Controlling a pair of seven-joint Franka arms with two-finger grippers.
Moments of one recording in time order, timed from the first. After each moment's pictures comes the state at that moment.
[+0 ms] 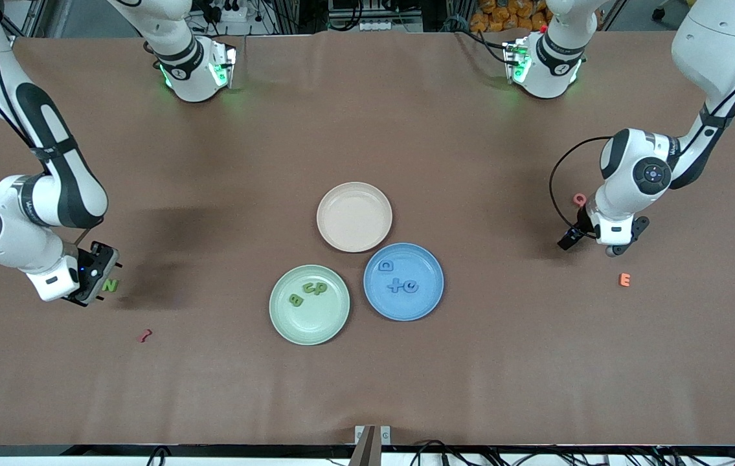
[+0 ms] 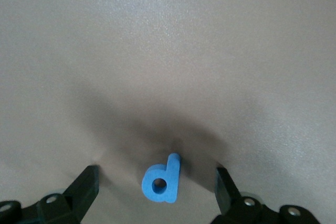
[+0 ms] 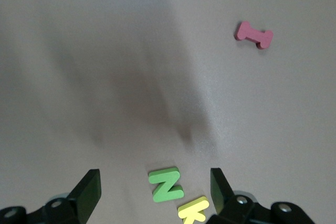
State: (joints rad) left arm 0.43 0.41 -0.39 -2.37 0.40 2.72 -1.05; right arm -0.44 0.56 0.26 -1.89 -0.22 2.46 -1.29
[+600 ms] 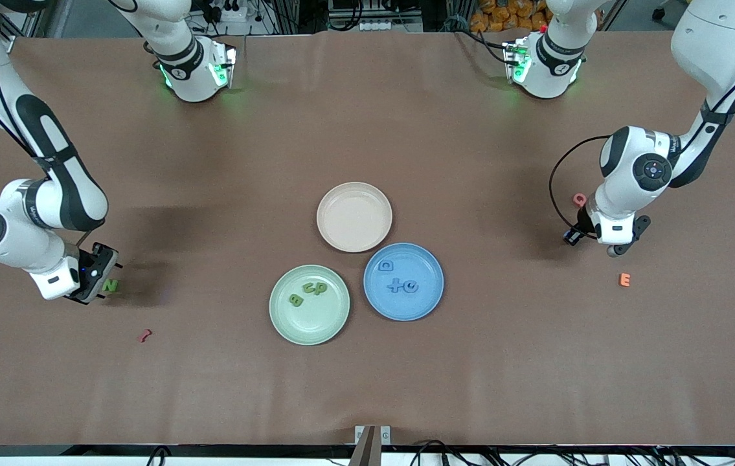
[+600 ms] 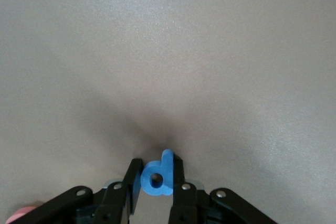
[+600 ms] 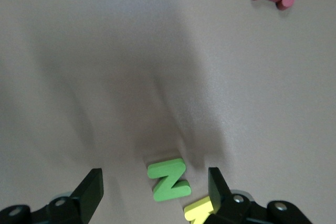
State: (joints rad) left arm 0.42 0.39 -0.40 -2.37 0.40 2.72 -1.07; right arm -0.48 0.62 0.26 -1.90 -0.24 2.52 -1.29
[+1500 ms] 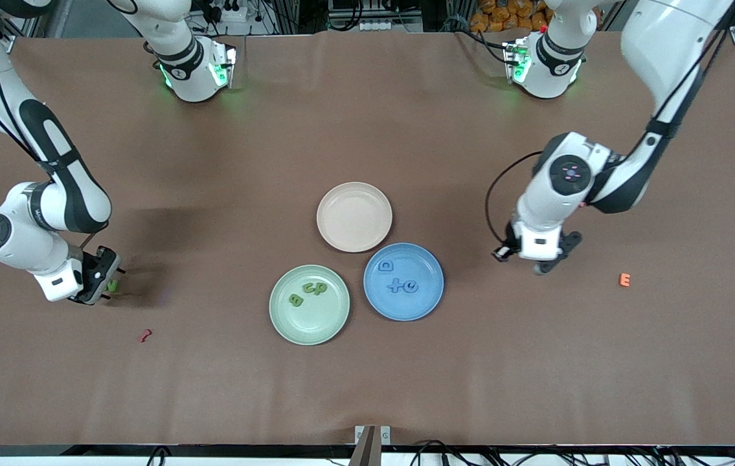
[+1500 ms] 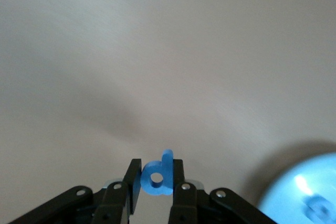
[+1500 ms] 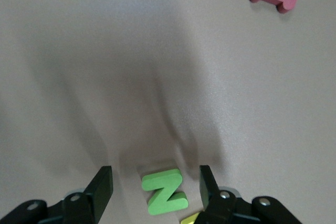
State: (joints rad) left arm 0.17 0.45 -0.57 -2.05 0.40 2.50 -1.34; right arm -0.48 0.64 0.26 -1.89 -0.24 2.55 -1.29
